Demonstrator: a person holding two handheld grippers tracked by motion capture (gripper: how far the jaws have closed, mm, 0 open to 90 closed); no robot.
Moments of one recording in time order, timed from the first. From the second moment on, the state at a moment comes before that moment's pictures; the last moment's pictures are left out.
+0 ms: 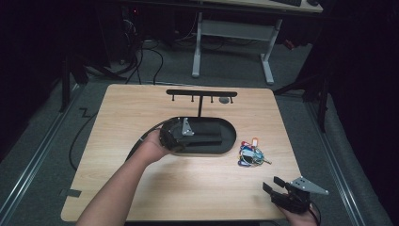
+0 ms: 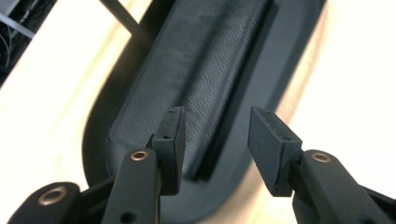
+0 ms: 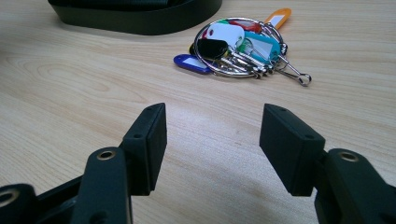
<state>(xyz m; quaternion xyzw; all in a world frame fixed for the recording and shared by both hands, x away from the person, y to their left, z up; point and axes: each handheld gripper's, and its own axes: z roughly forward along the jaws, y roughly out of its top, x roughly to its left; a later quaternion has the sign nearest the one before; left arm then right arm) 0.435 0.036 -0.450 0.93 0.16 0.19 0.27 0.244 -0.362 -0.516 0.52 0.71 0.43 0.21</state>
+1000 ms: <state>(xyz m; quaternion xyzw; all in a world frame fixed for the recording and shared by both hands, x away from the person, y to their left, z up) 0.321 0.153 -0.513 0.84 0.31 0.13 0.42 0.246 -0.354 -0.520 0.50 0.73 0.41 0.22</state>
